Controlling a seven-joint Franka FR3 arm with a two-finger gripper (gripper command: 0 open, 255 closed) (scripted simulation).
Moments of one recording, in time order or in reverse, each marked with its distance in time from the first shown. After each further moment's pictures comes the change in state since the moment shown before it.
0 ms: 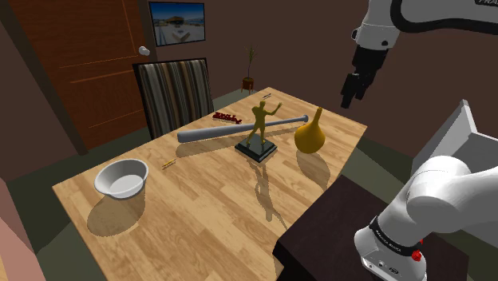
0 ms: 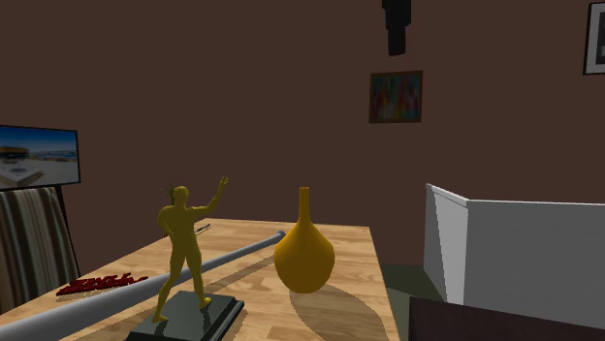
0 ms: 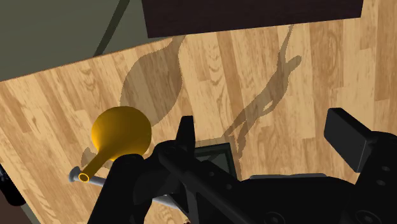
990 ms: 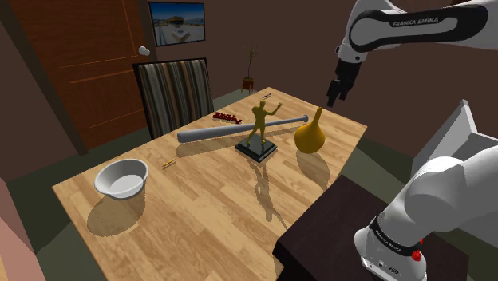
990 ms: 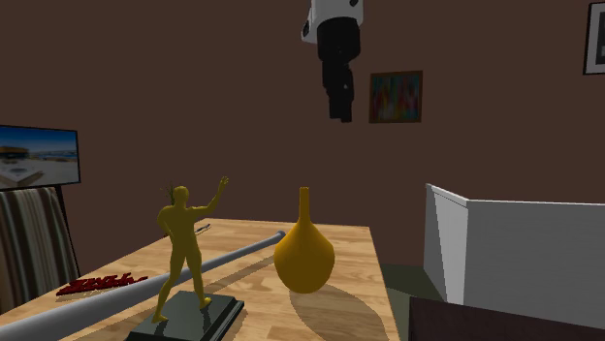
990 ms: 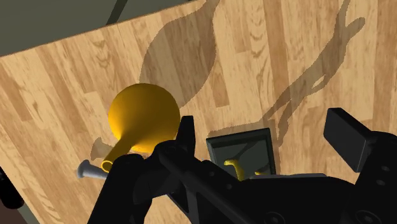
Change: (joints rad) arm -0.050 0.330 -0.231 0.059 -0.081 0.294 -0.218
